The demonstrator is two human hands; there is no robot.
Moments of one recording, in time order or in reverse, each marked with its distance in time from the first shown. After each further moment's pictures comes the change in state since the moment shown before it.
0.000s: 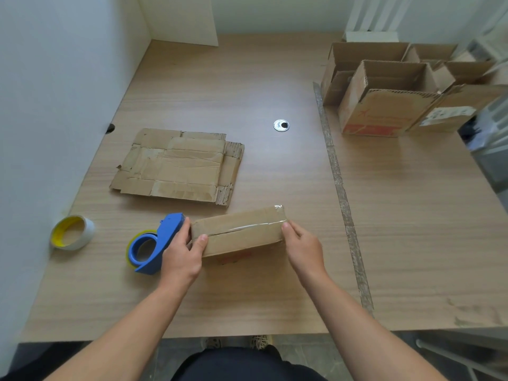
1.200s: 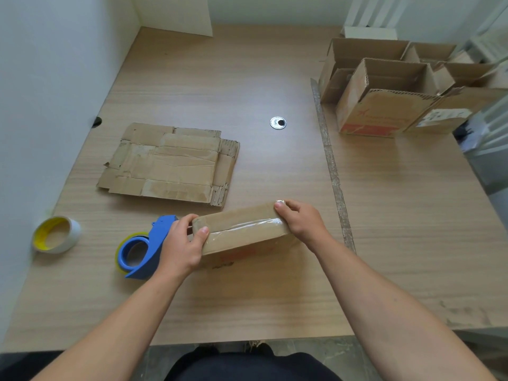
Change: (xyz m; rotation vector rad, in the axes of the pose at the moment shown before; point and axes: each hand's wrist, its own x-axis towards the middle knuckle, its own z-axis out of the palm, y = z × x) left_hand 0.033 0.008 0.005 0.149 -0.081 0.072; right_hand 0.064 -0.030 -0.017 -0.222 -0.179 -0.099
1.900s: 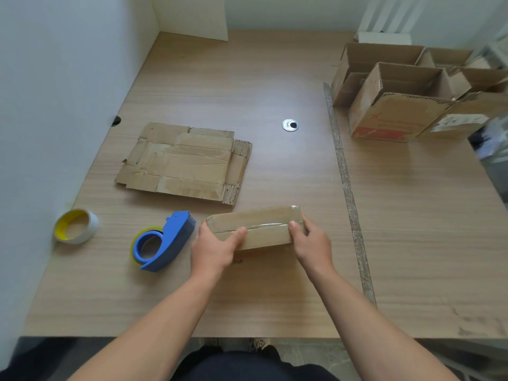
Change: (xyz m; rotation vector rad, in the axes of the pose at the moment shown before) left_hand -0.021 0.016 0.030 -0.080 0.078 -0.195; right_hand -0.049 0.012 0.029 0.009 0.208 0.087
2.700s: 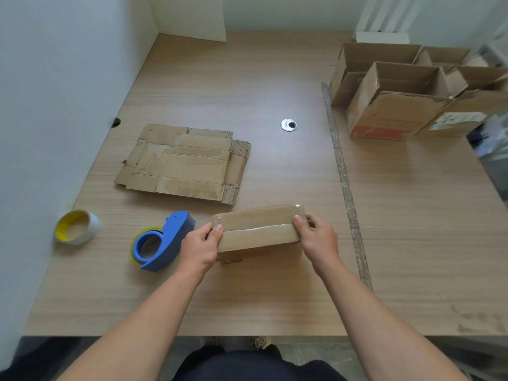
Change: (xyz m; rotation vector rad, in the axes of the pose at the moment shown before) left_hand 0.007 -0.010 -0.019 -0.175 -0.090 0.088; right_hand 0.013 0.009 -0.010 0.120 0.049 -0.047
